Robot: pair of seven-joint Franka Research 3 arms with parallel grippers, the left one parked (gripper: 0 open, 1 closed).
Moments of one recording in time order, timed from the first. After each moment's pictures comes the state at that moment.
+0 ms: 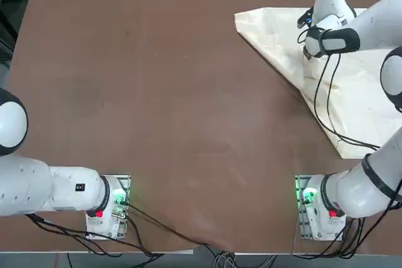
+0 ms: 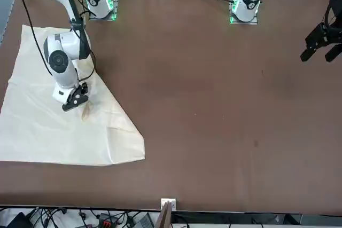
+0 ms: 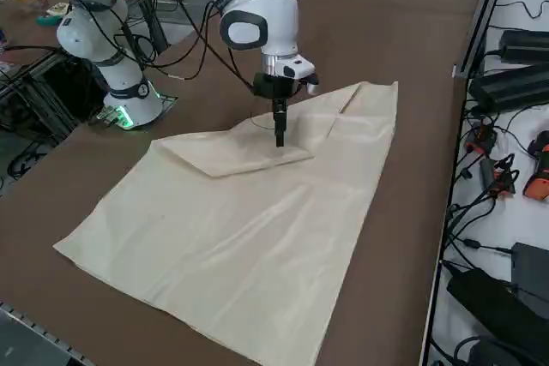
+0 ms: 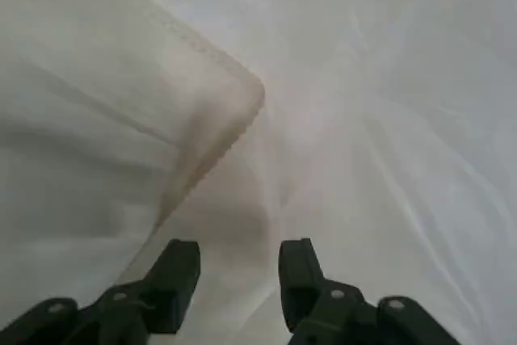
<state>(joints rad) 0.28 0.30 -0.23 -2.21 -0.41 2.47 -0.10</state>
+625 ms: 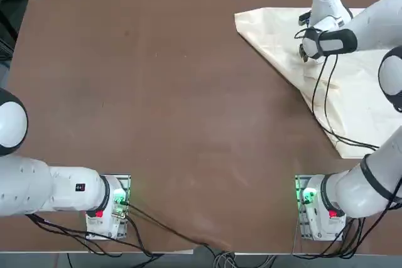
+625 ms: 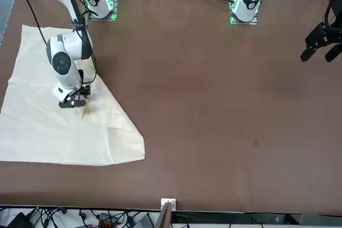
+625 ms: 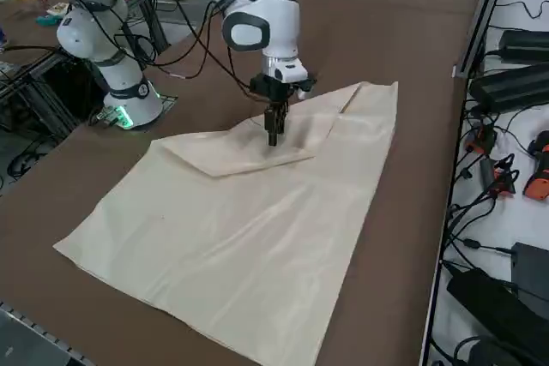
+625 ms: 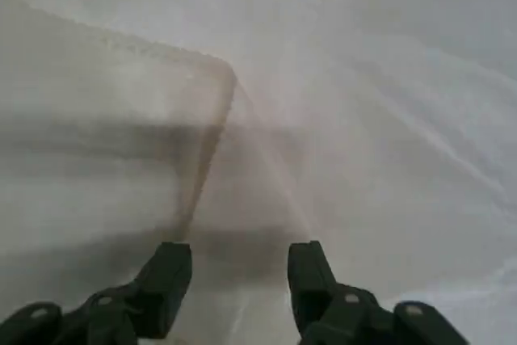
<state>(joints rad) 0.28 0.32 -0.22 -2.21 -0.39 2.46 0.34</state>
